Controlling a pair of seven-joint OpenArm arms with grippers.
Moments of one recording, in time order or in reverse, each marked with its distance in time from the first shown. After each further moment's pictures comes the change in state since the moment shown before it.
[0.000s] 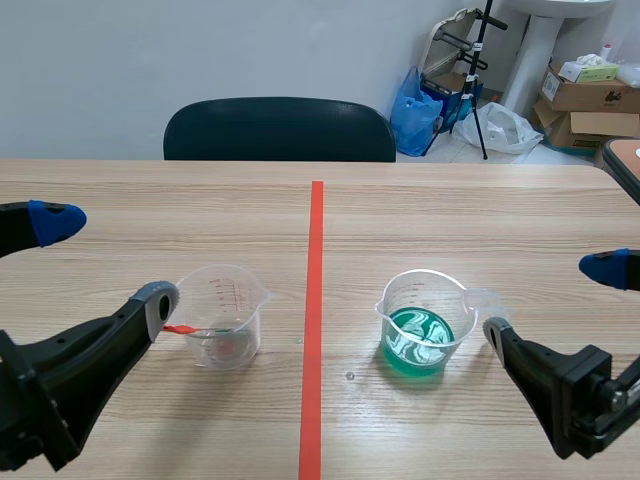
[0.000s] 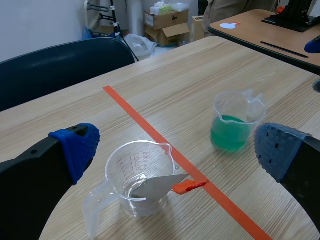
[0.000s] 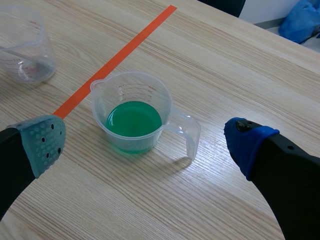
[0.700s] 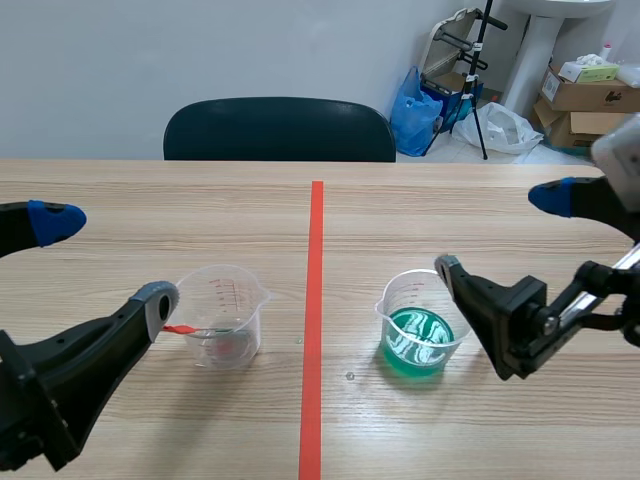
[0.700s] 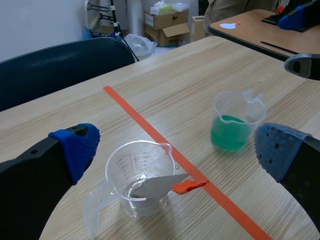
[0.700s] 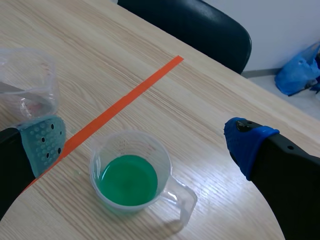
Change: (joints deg) left arm 0.0 0.0 0.0 0.0 0.0 0.0 0.0; right arm 13.2 0.0 -7.4 0.0 -4.5 0.3 -0.9
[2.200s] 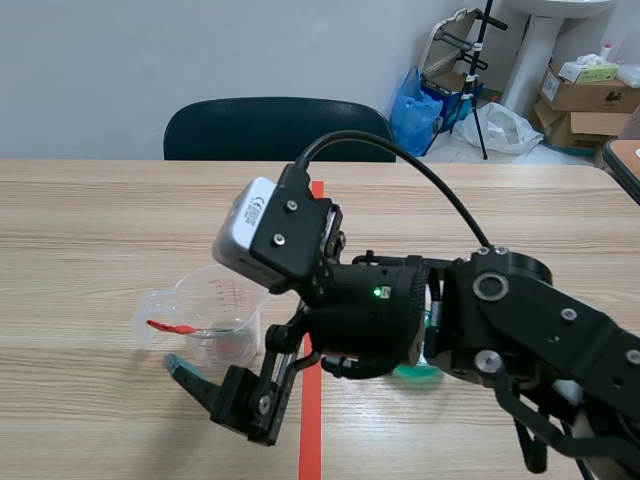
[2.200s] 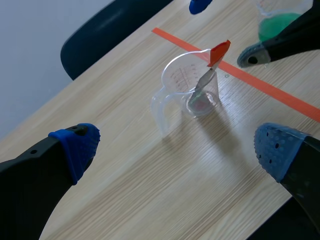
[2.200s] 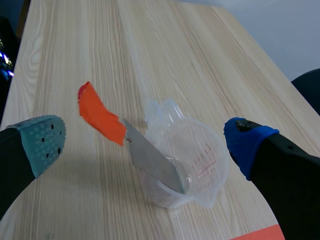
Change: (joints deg) left arm 32.5 6.9 -20.0 -0.1 25.4 12.9 -25.5; right arm 35.1 -9.6 -44.9 -21.6 -16.0 8.1 6.5
